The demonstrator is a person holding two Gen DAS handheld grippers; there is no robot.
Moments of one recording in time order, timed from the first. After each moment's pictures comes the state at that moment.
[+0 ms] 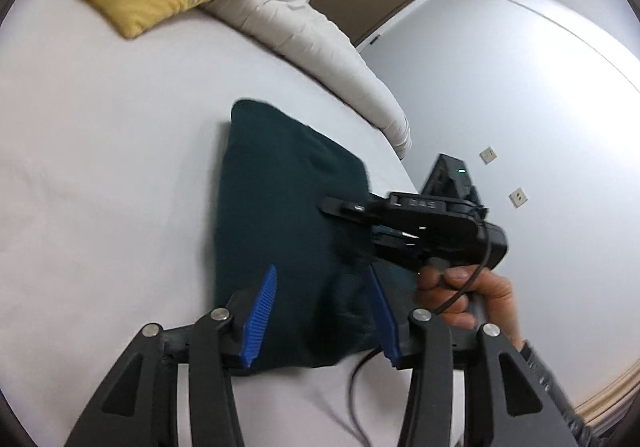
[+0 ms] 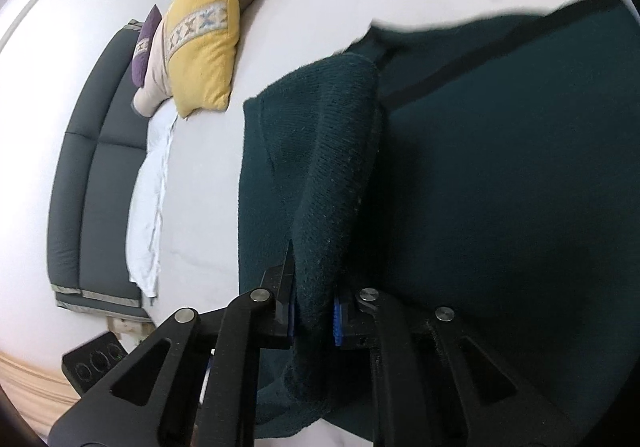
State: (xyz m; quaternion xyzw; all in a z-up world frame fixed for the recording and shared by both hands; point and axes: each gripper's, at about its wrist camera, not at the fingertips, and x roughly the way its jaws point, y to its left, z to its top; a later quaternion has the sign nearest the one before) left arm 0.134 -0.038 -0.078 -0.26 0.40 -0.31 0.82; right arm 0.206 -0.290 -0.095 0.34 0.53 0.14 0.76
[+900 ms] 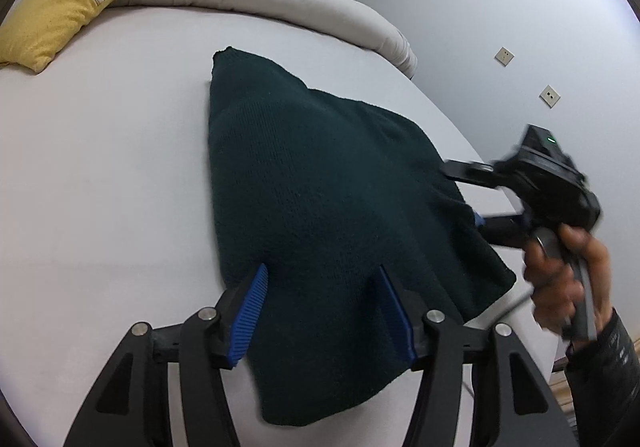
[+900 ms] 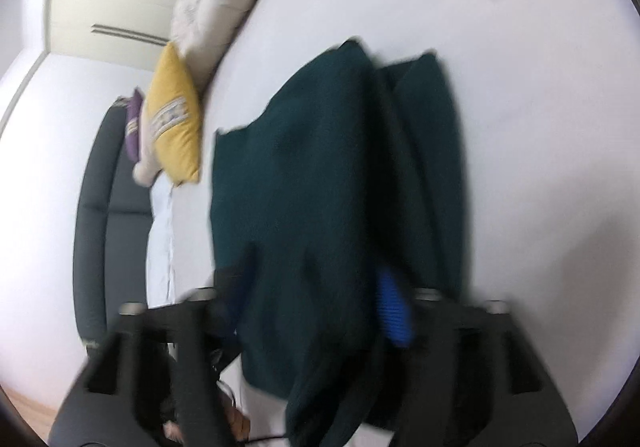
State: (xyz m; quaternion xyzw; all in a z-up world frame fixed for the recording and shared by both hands) left arm 0.157 -0.168 -0.111 -0.08 0.45 -0.32 0.83; right arm 0.102 -0.456 -0.080 0.43 0.48 0.10 0.76
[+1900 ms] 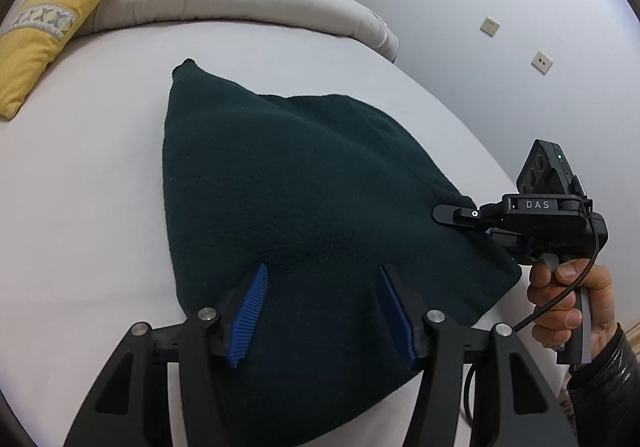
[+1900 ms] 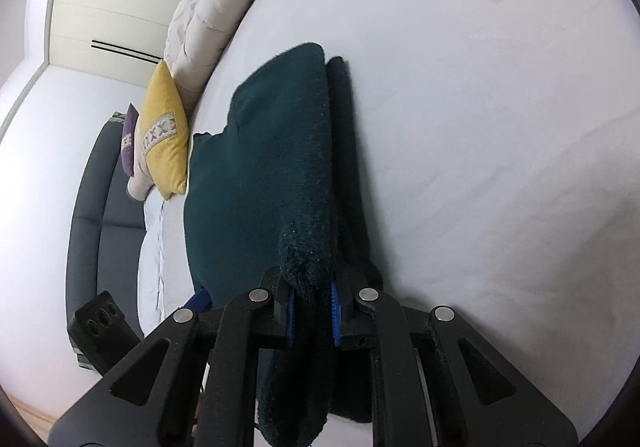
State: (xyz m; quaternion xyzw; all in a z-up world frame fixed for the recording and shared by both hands) left arm 0.149 -0.208 -0.100 -0.03 0.45 -0.33 0.83; right arm 0.024 -0.505 -0.098 0.43 0.45 0.06 0.78
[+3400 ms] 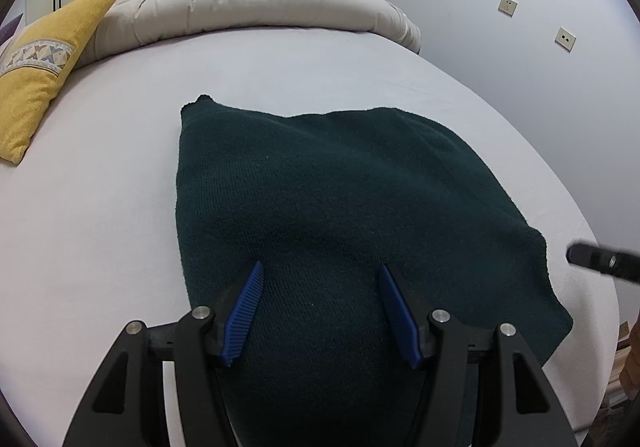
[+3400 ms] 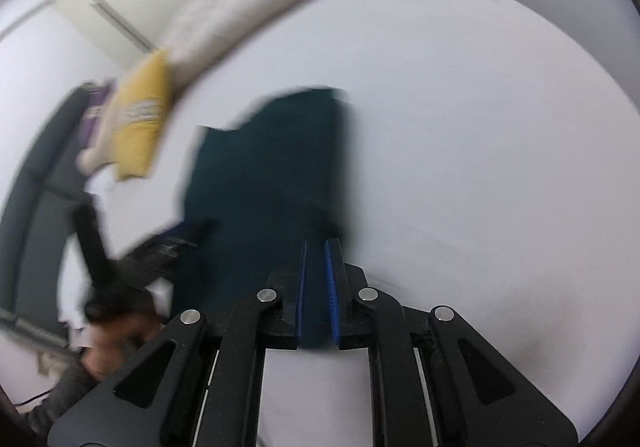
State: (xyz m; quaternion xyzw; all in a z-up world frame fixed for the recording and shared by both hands) left arm 0.192 -0.226 -0.109 0.05 0.44 -0.29 0.85; right arm -0.031 -0.452 -0.017 0.28 0.42 0.01 0.86
